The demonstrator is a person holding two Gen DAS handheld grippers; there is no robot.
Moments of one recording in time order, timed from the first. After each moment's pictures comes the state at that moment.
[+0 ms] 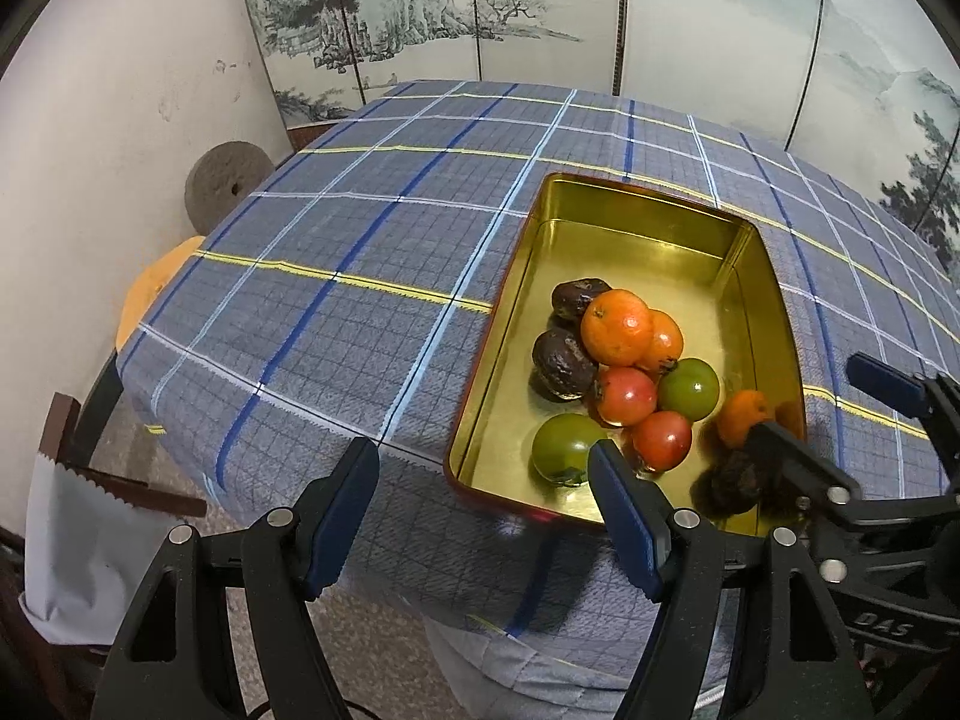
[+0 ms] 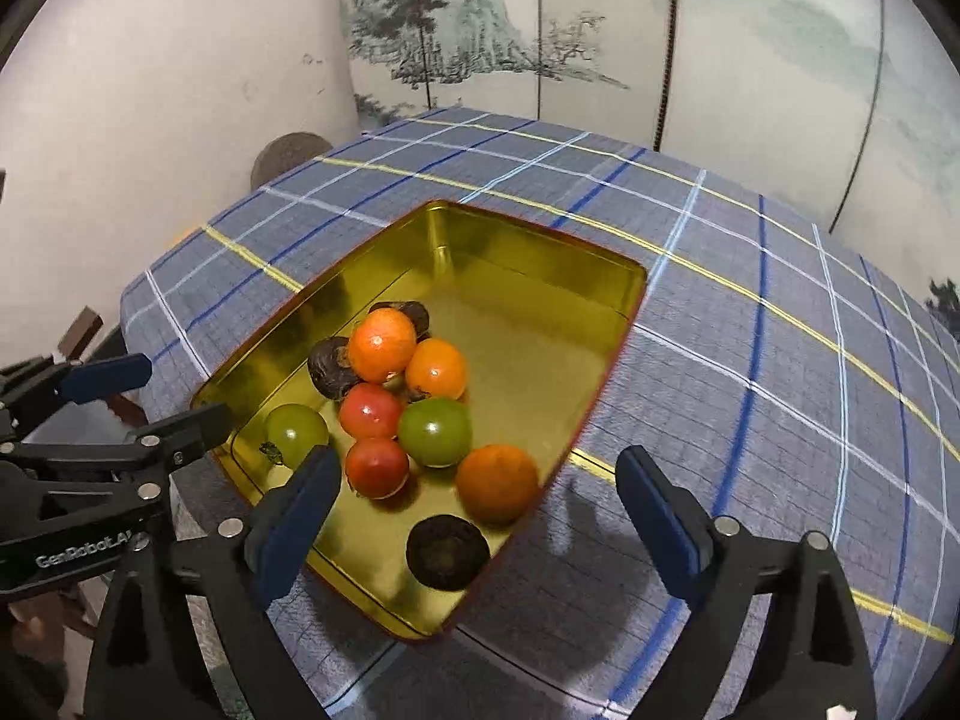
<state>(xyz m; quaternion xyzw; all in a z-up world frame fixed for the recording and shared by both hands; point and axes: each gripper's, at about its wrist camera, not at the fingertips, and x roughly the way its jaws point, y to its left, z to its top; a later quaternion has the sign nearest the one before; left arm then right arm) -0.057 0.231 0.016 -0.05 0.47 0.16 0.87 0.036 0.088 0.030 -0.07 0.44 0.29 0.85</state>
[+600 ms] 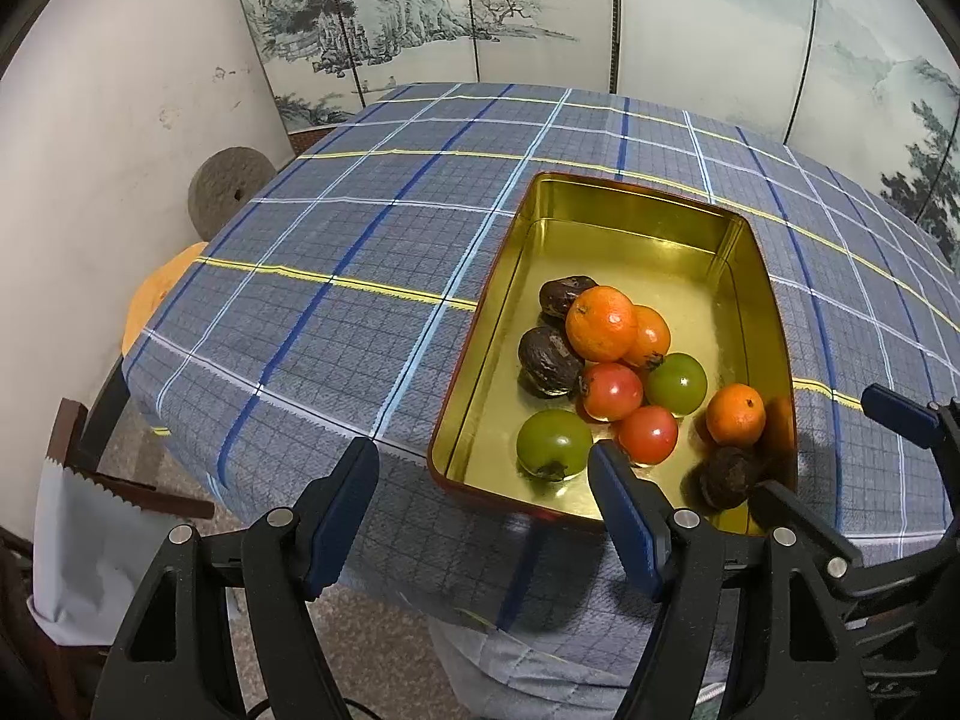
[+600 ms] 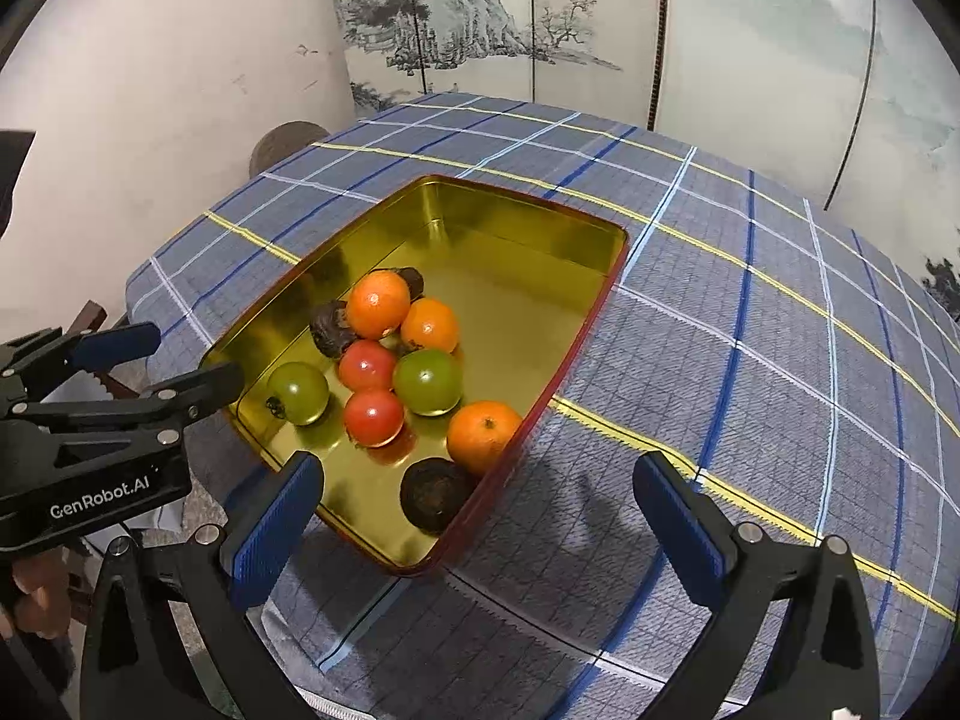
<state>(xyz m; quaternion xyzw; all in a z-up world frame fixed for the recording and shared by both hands) -0.057 0.222 0.018 -0.05 0.47 0.16 0.87 0.022 0.072 0.028 -0.07 0.46 0.29 0.84</state>
